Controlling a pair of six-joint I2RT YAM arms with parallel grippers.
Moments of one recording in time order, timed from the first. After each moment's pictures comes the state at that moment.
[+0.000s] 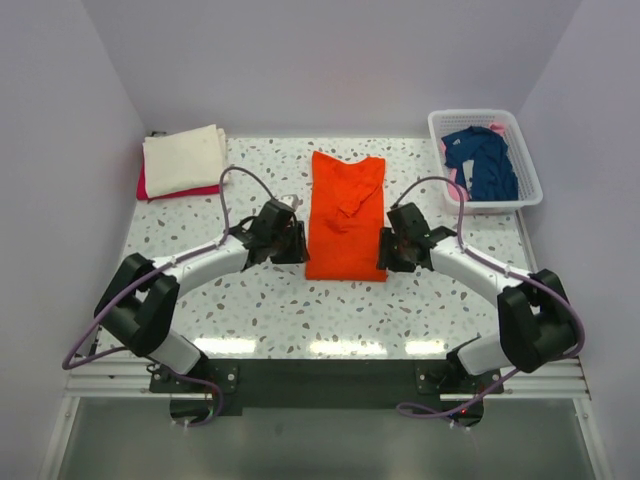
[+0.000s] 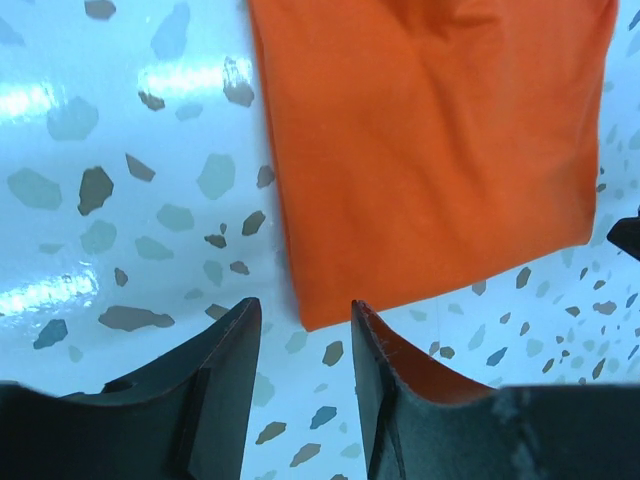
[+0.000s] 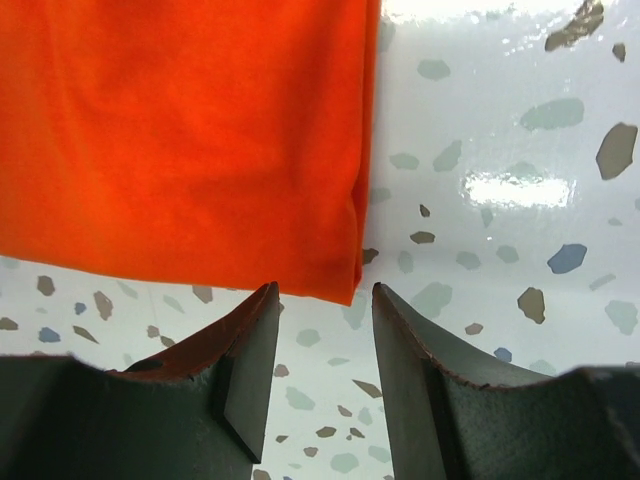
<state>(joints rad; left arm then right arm) -0.61 1.55 0.92 -0.26 0.03 -0.58 0.47 1.43 0.86 -0.47 0.05 0.54</state>
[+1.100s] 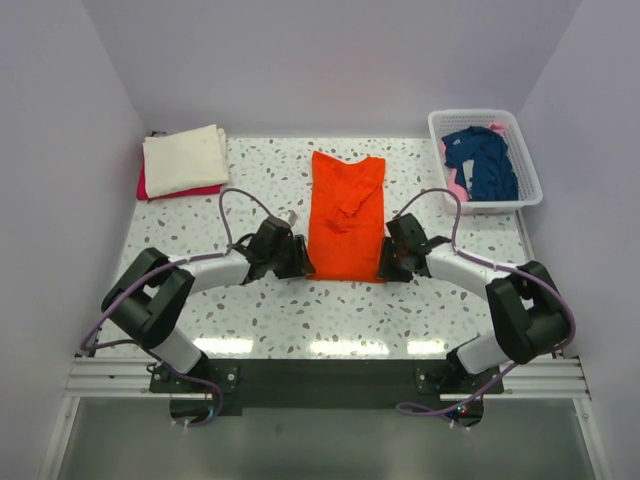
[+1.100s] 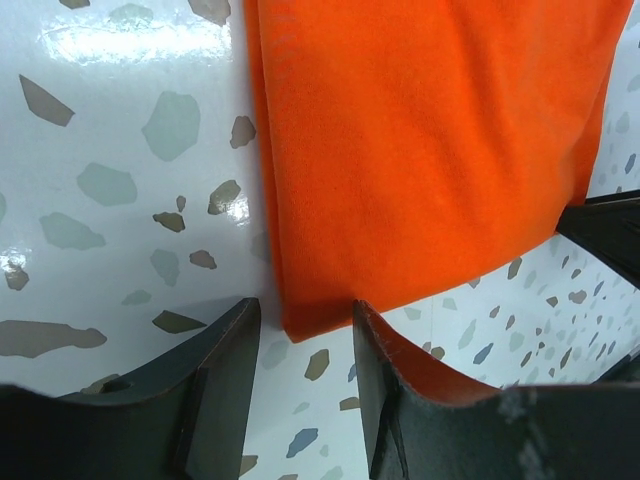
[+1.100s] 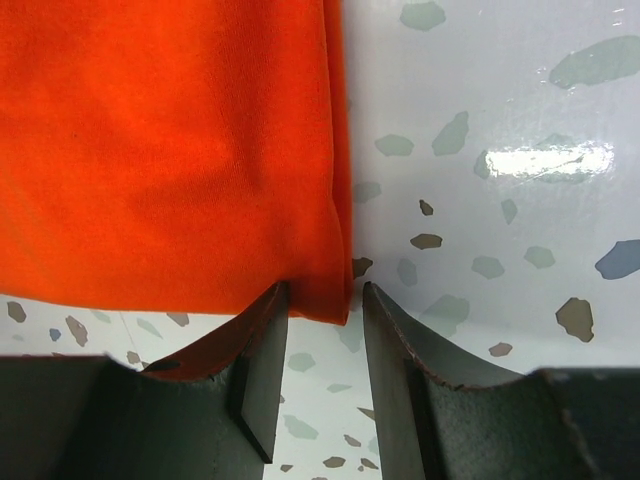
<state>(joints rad) -0.61 1.60 0.72 0.02 0.15 -0.72 0.47 1.49 0.75 -0.36 0.03 0.63</state>
